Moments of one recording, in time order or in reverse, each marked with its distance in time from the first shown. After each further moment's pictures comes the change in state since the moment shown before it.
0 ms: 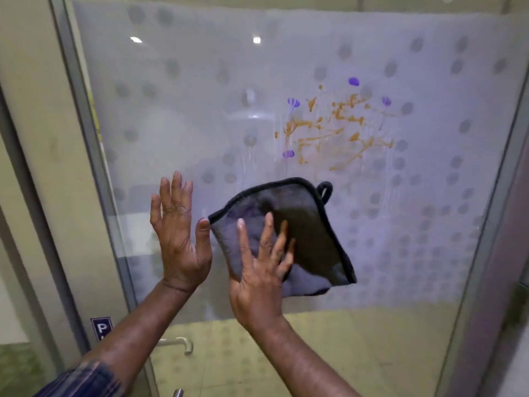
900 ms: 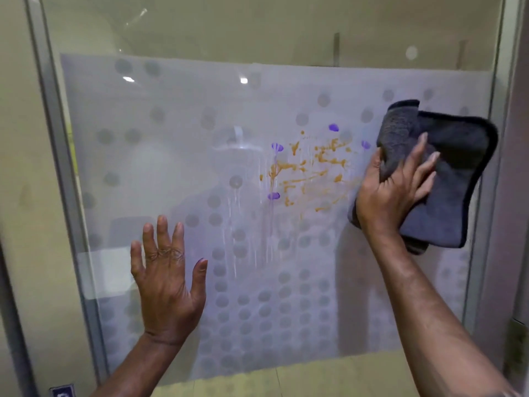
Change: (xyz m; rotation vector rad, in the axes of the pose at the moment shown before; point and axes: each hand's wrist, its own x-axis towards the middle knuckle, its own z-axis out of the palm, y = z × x) left_hand -0.001 0.001 0.011 0.280 -0.032 0.026; right_hand 0.211 0.176 -0.110 0.120 0.707 0.347
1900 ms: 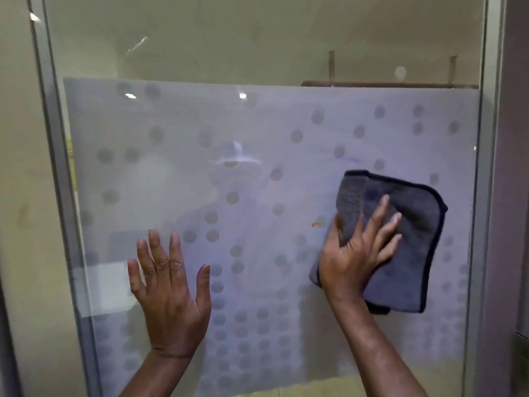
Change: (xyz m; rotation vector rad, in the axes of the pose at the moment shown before) left_hand 0.005 0.017 0.009 0.083 0.022 -0.111; right_hand -0.089 -0.012 -0.020 -0.118 -0.266 0.089
